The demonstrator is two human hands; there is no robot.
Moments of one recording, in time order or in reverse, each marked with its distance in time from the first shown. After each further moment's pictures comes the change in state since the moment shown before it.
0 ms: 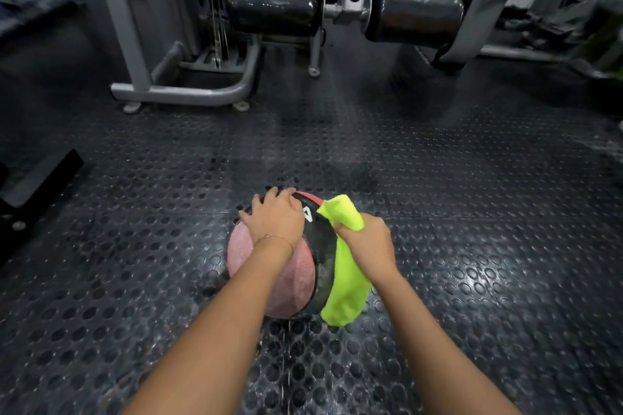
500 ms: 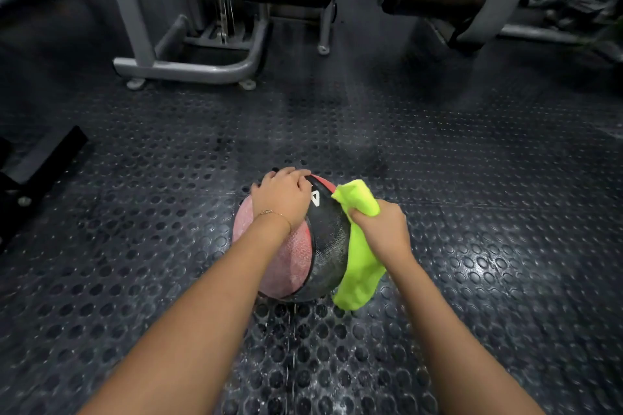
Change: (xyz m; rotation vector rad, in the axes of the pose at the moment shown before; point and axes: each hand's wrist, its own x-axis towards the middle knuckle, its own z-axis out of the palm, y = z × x) left_hand 0.011 -0.005 -0.004 -0.027 -0.078 0.142; right_hand 0.008 0.005 -0.001 -0.018 0.025 0.012
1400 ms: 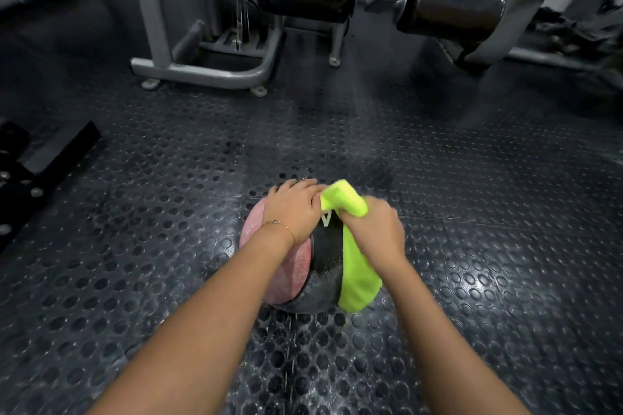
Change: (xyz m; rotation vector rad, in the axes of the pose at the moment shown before) left_hand -0.008 -0.010 0.001 0.078 -0.037 0.202; right_hand -0.009 -0.035 0.008 -0.210 -0.036 -0.123
